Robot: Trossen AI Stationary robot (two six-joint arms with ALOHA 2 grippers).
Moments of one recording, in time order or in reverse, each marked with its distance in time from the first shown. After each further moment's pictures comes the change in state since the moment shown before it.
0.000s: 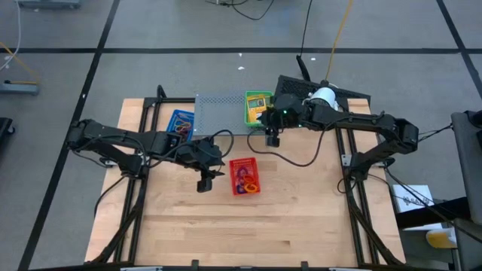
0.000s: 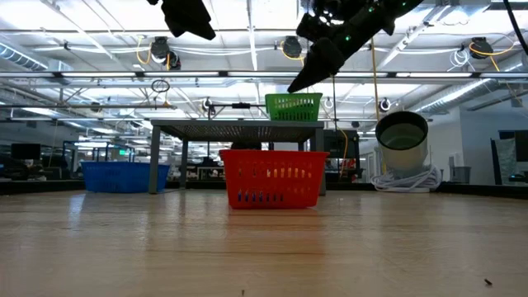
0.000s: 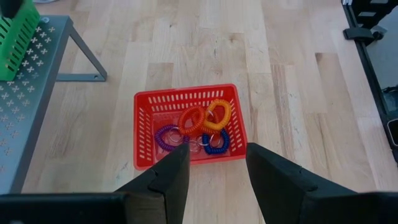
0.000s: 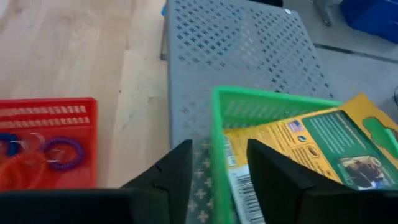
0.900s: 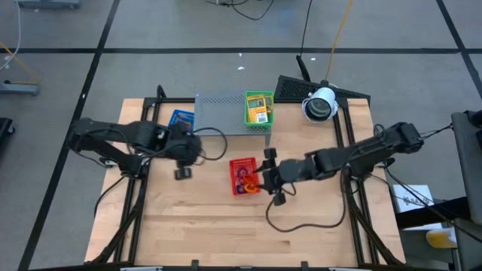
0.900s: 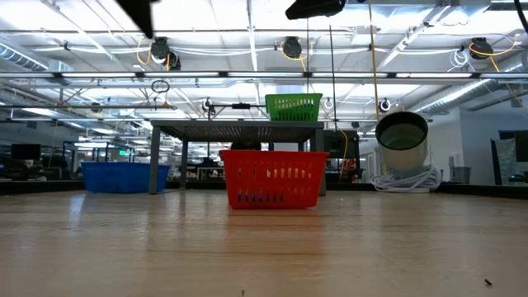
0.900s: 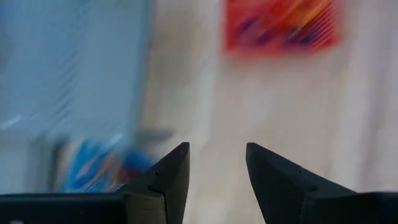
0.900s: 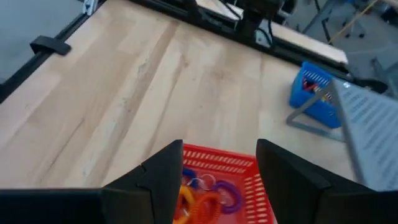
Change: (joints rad) left arm -0.028 0.013 0.267 -0.674 -0.225 -0.089; right arm 0.610 -0.029 0.000 0.015 0.254 0.183
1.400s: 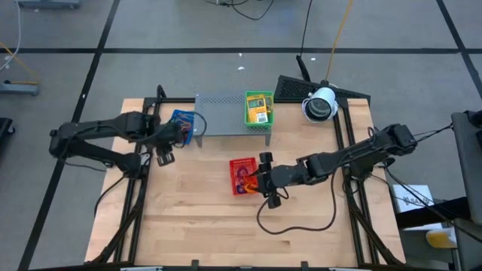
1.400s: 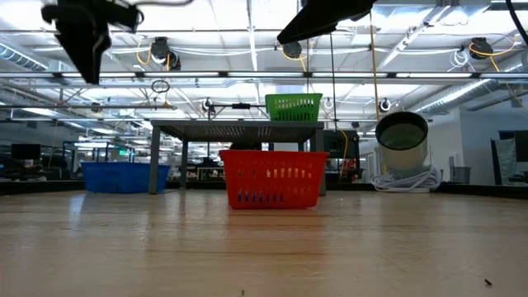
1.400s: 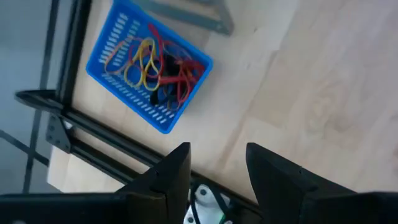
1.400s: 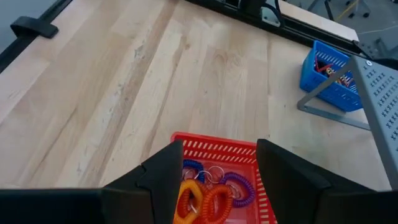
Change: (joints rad) left arm 0.267 -0.255 -0.326 -0.180 -0.002 -0.024; right arm 0.023 0.094 0.000 0.027 0.035 0.055
